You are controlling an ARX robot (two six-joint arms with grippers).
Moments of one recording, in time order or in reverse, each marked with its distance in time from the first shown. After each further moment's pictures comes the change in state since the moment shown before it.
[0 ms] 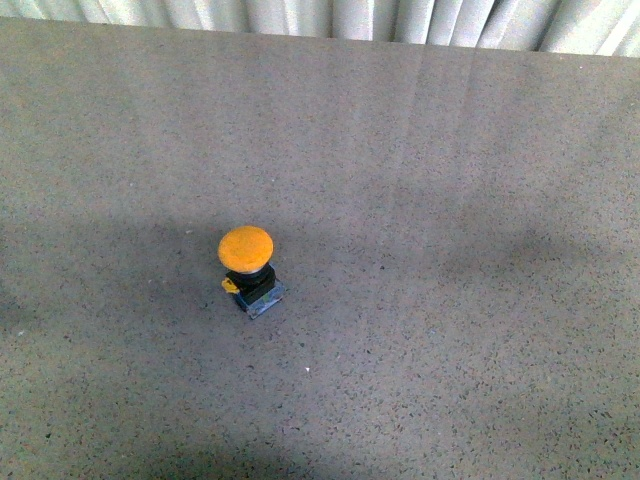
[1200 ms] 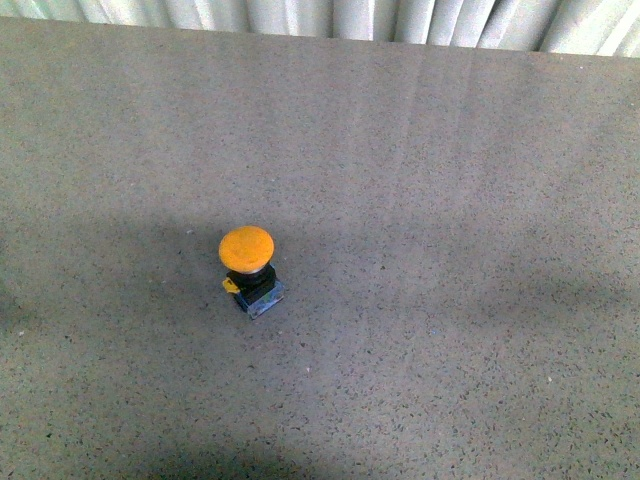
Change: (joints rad) left arm 0.000 0.000 0.000 0.000 0.000 0.000; right arm -0.073 -0.594 -0.071 -0.492 -0.070 -0.001
